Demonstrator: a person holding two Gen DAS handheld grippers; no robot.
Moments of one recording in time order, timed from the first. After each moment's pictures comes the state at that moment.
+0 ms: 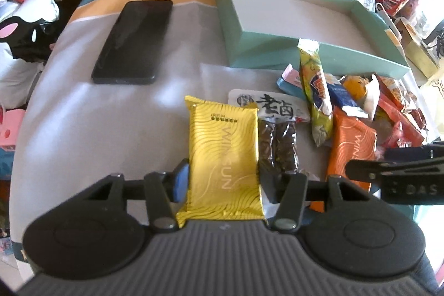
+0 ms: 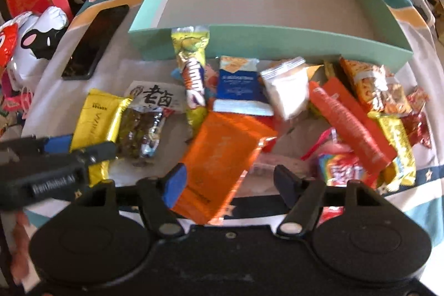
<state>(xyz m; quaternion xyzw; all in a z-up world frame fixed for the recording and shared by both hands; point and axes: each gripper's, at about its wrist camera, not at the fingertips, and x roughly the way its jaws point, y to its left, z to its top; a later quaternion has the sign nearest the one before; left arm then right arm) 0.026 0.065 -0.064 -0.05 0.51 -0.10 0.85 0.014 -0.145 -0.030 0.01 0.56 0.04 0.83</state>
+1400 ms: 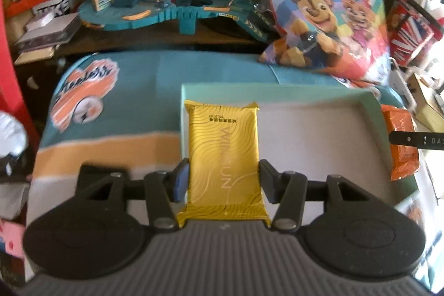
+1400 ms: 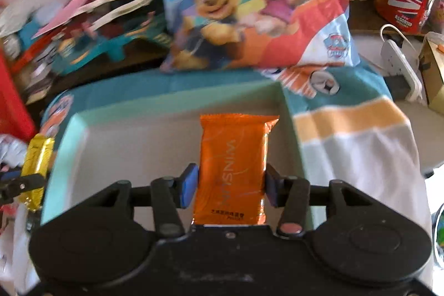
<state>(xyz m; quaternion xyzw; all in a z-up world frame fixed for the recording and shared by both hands) 0.239 -0.012 0.013 -0.02 0.46 -0.08 0.89 0.228 -0.351 0.011 0.08 0.46 0.03 0.89</state>
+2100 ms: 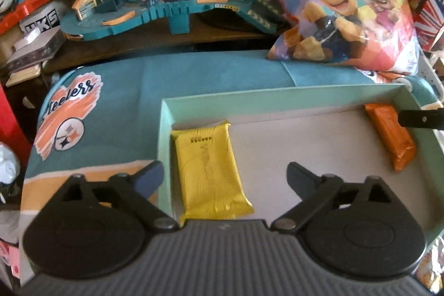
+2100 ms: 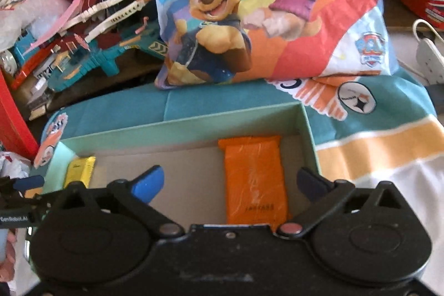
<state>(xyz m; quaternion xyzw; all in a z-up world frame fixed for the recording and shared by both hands) 0.280 -0.047 -0.027 0.03 0.46 -0.05 0.89 0.290 -0.356 -0.032 0.12 0.45 0.07 0.88</state>
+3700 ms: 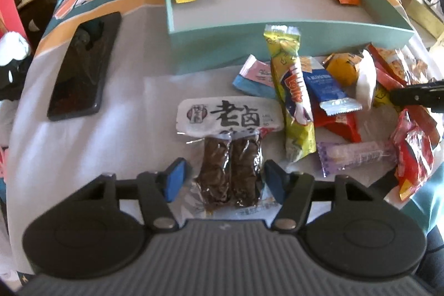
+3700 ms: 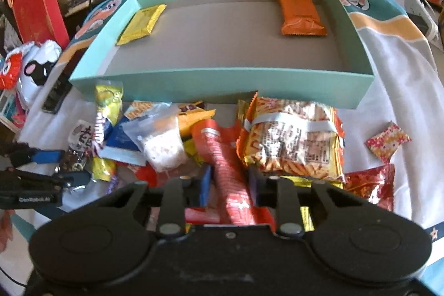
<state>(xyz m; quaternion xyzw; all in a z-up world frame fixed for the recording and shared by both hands) 0.049 -0.009 -0.070 0.04 0.54 -0.10 0.84 0.060 -0.287 -0.036 0.04 0.51 0.10 0.85</state>
